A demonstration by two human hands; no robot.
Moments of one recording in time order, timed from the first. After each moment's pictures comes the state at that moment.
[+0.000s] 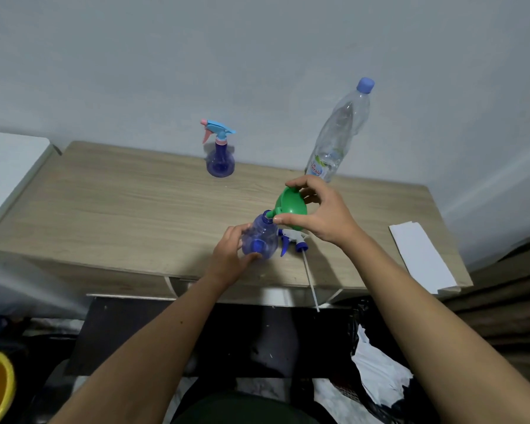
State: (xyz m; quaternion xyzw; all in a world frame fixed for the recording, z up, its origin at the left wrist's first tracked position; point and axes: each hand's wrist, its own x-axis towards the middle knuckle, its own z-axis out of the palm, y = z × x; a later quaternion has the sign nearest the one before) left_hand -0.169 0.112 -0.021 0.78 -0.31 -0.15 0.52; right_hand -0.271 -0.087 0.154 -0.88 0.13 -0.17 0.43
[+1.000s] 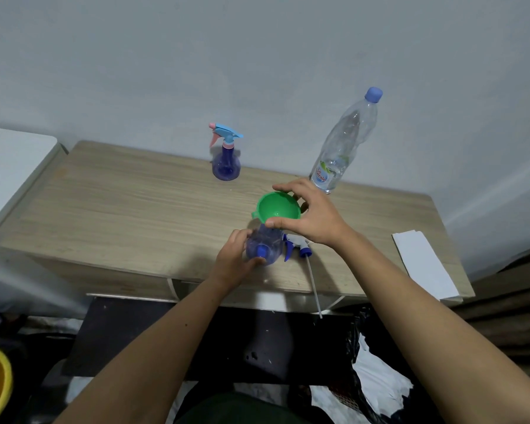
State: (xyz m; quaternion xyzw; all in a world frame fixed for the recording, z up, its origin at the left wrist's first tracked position) left_hand -0.167 0.112 -0.019 0.80 -0.32 -0.15 0.48; right_hand -0.245 -0.078 0.149 -0.92 0.09 -0.11 0.36
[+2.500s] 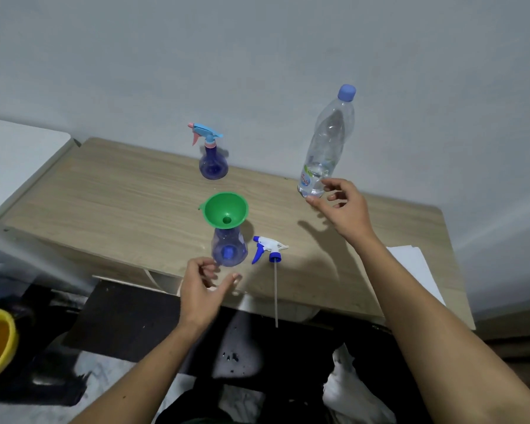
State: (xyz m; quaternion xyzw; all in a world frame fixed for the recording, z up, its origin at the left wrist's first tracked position) left_hand -0.286 0.094 0.012 0.82 -0.03 -0.07 0.56; right_hand -0.289 -0.240 0.110 -0.81 0.22 -0.23 0.49
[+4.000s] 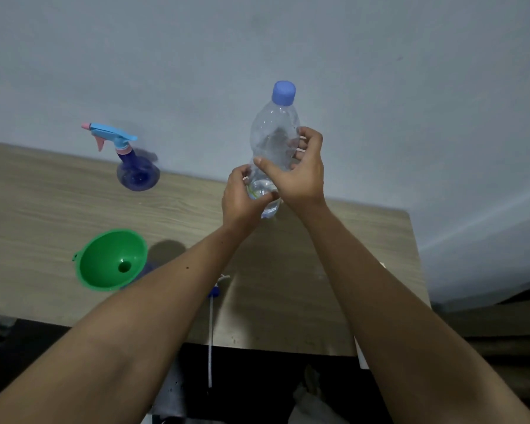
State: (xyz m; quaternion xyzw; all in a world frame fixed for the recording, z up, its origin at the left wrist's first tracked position) left_hand -0.144 -0.209 0.050 0.81 -0.11 -0.09 0.58; right_hand -0.193 -0.314 0.127 -0.78 0.23 -0.30 0.49
